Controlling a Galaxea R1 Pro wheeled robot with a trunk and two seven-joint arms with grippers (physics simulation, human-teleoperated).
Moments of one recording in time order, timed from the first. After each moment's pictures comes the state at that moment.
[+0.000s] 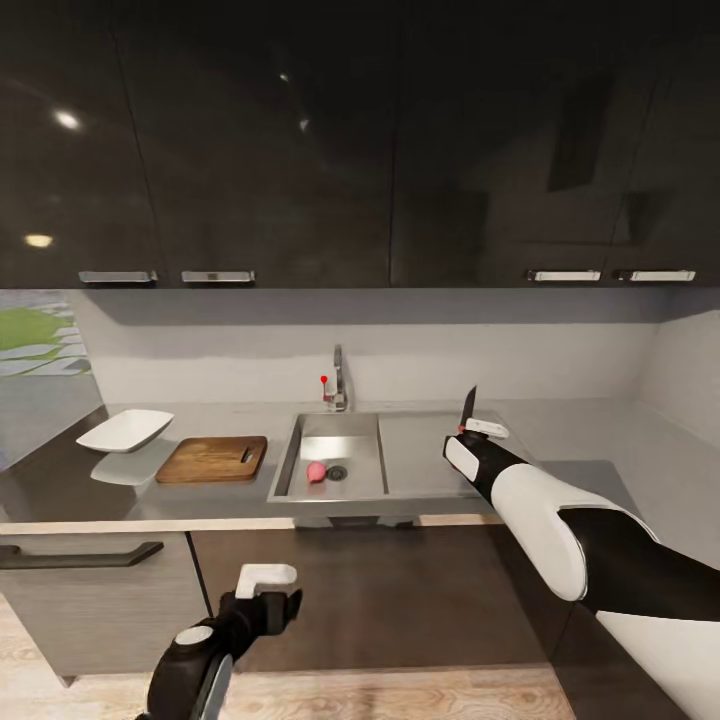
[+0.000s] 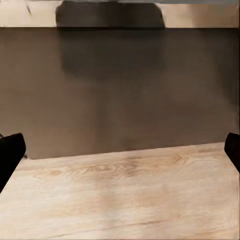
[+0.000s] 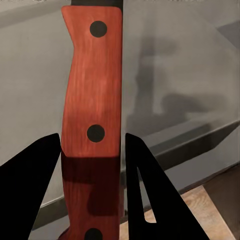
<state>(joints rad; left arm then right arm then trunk) -0.07 -0.12 -0.07 -1.55 -0.04 0.71 -0.03 -1.22 0.09 -0.03 -0.07 -0.23 0.23 -0.45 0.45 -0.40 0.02</state>
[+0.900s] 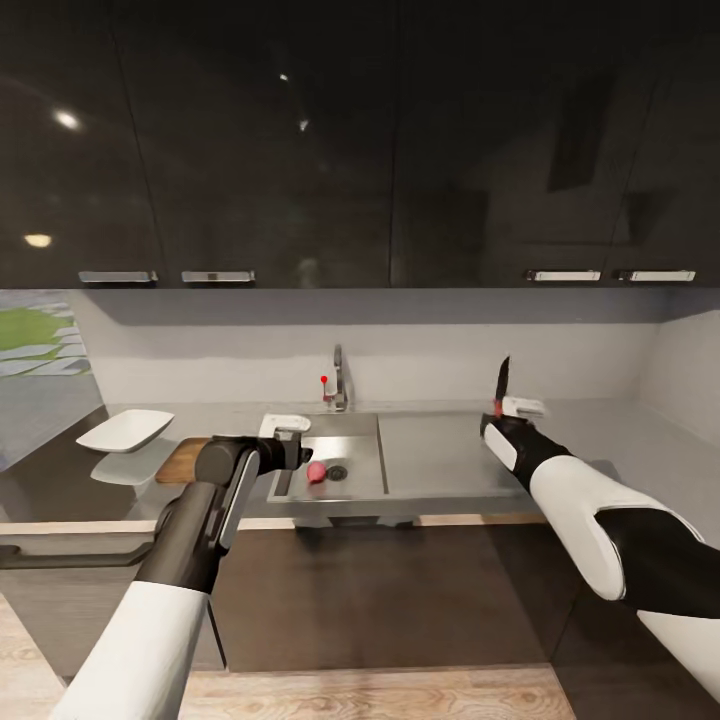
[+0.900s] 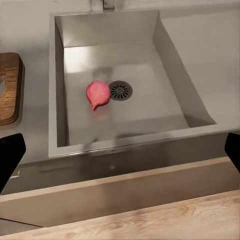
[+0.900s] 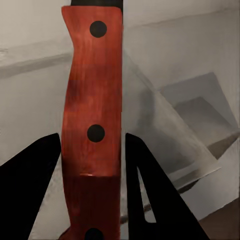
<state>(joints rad) -0.72 -0.11 -0.08 -1.30 -0.02 1.01 -0.04 -1.22 -0.04 0.08 -0.18 -0.22 0.23 -0.39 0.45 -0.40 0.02</state>
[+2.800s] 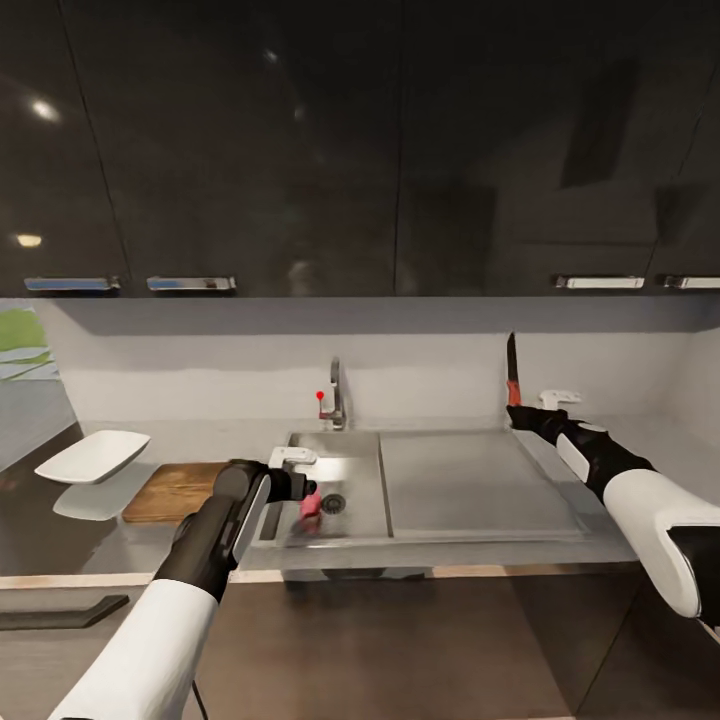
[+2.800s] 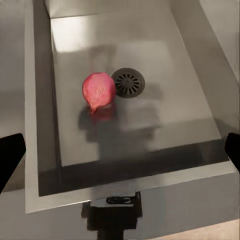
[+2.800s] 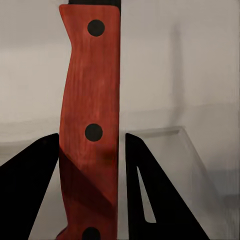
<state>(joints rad) -0.72 -0.11 -0.08 -1.06 -0.02 0.93 -0.04 -1.18 -0.27 0.11 -0.21 -0.22 0.03 0.20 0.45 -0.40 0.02</state>
